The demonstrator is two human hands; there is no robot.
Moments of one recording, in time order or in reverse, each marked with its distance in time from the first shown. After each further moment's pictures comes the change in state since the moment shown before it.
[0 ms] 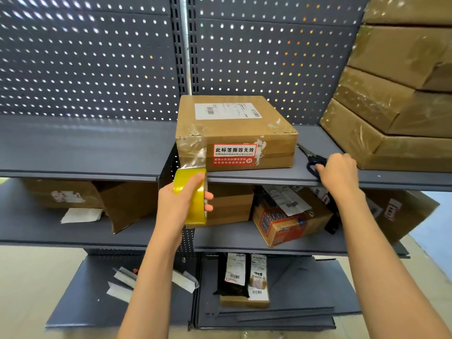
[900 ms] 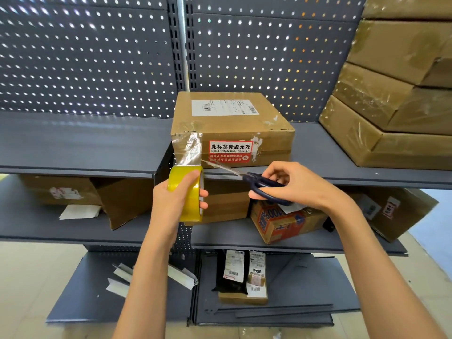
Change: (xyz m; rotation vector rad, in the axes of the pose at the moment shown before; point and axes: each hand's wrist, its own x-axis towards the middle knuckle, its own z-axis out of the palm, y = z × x) left_hand -0.001 -0.002 0.002 -0.005 0.015 0.016; right_hand -0.077 -0.045 -0.041 0.499 -0.595 -0.504
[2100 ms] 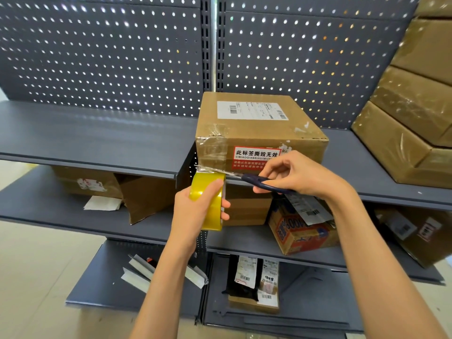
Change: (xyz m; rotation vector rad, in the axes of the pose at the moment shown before) left_hand 0.000 -0.003 -0.001 -0.024 0.009 -0.008; right_hand 0.057 -0.017 0.005 0.083 -0.188 -0.162
